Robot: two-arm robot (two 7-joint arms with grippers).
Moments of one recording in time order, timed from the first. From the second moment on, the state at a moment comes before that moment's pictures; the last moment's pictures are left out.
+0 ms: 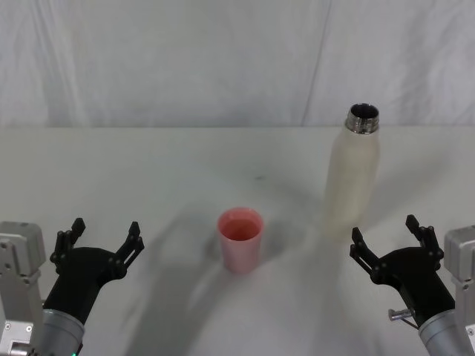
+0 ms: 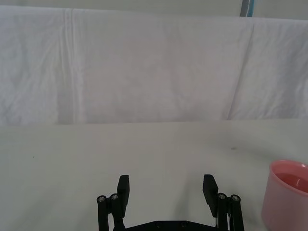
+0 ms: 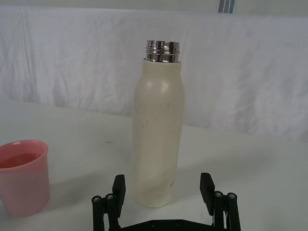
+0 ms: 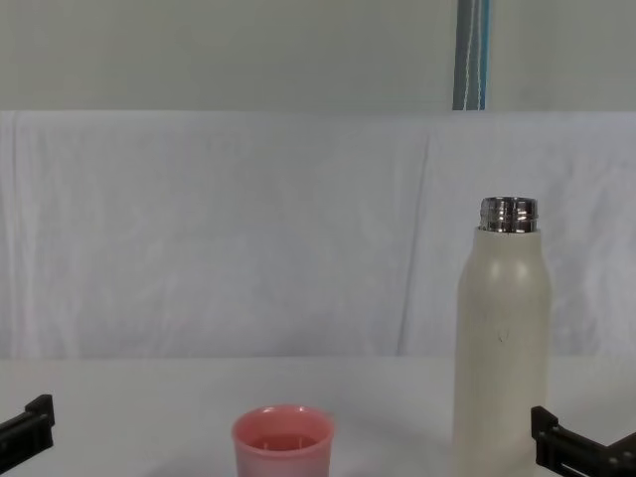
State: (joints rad) left arm 0.27 0.24 0.04 -1.85 -0.25 -0.02 -0.02; right arm -0.17 0.19 -0.26 -1.77 0.07 -0.06 -0.03
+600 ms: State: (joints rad) left arm 0.27 0.24 0.04 -1.85 -0.25 -0.02 -0.02; right arm -0.17 0.19 -0.26 -1.77 0.07 -0.06 -0.03
